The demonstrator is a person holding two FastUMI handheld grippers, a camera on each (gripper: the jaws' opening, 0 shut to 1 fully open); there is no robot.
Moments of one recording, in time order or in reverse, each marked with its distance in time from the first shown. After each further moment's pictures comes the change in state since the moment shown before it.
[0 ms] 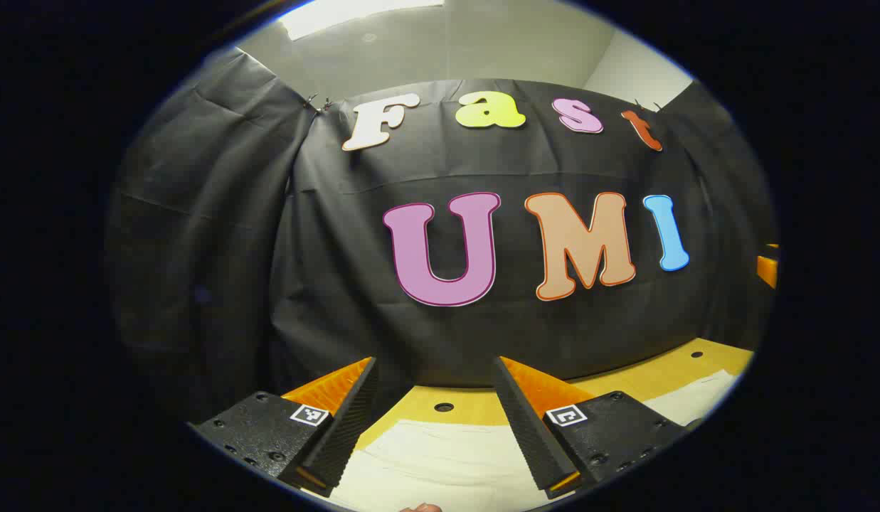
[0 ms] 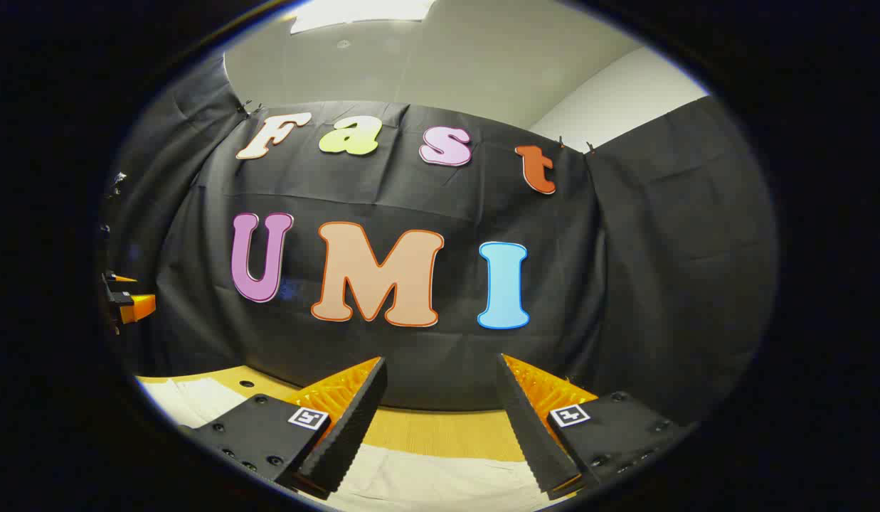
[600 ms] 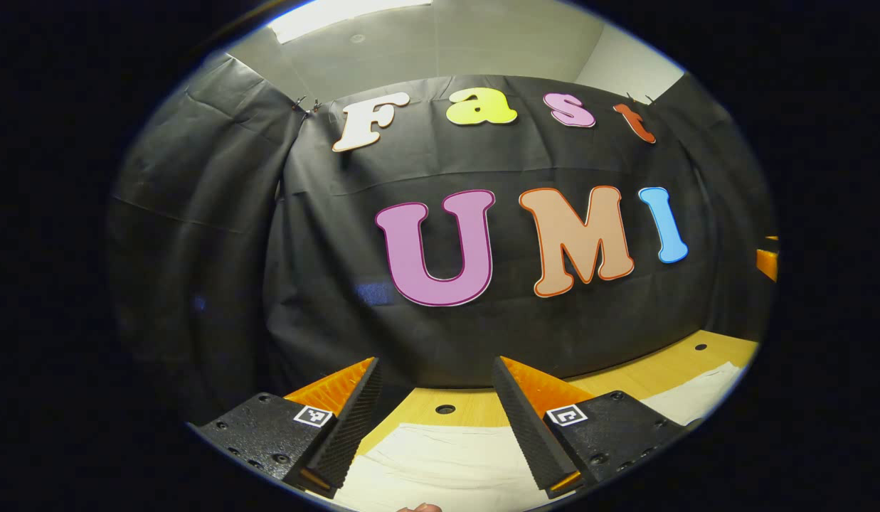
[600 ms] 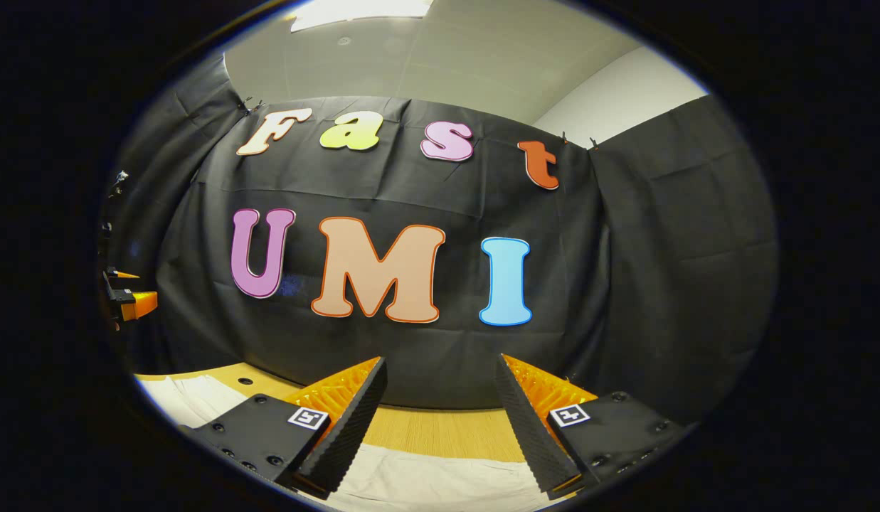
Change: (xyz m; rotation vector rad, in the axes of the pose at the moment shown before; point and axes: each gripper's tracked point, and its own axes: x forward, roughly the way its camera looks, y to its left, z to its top) left arm 0.011 0.002 0.000 0.031 0.008 -0.013; right arm 0.006 0.003 -0.002 -0.005 0.021 0.017
